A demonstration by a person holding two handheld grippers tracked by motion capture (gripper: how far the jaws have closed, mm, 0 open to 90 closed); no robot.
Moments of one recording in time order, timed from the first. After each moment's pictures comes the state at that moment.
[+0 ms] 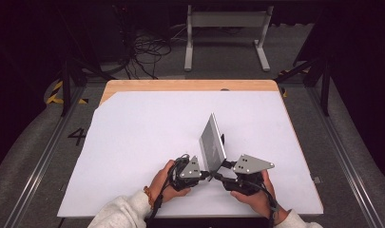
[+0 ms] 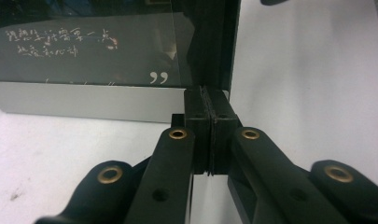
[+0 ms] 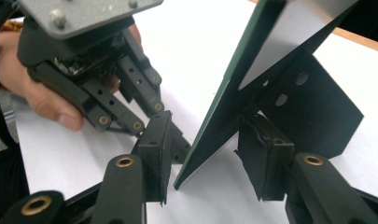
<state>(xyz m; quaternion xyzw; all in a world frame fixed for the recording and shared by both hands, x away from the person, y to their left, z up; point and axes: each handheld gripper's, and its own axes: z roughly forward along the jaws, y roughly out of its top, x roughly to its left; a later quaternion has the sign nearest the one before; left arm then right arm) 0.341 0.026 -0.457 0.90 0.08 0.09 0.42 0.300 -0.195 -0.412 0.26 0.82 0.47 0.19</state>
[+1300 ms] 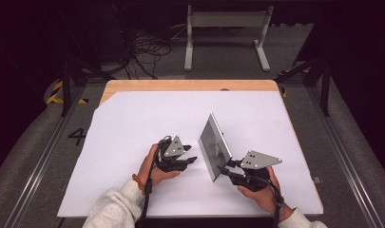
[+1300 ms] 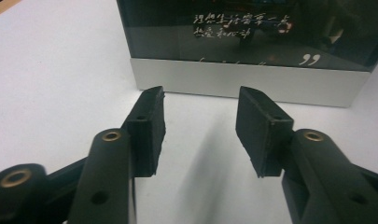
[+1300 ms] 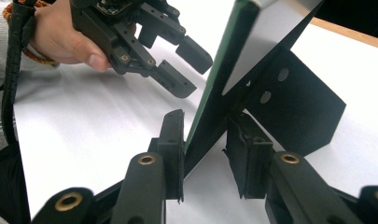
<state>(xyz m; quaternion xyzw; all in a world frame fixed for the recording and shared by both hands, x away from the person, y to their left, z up) 0.387 0.066 -0.447 0.87 0.16 0.14 0.43 0.308 -0.213 -0.411 0.26 0.82 0.48 0.17</state>
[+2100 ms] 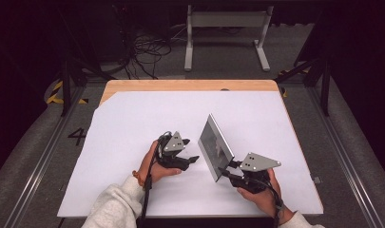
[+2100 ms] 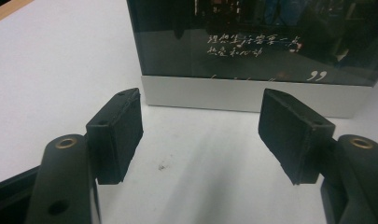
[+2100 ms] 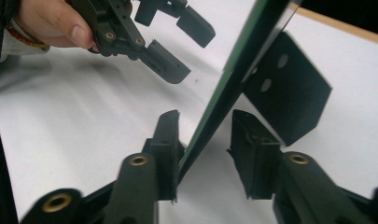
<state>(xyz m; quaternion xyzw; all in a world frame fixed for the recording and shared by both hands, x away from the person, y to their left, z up) 0.394 0.065 -0.440 0.87 0.17 0.13 0.45 0.304 -0.210 -0.416 0.28 0.82 0.46 0.19</state>
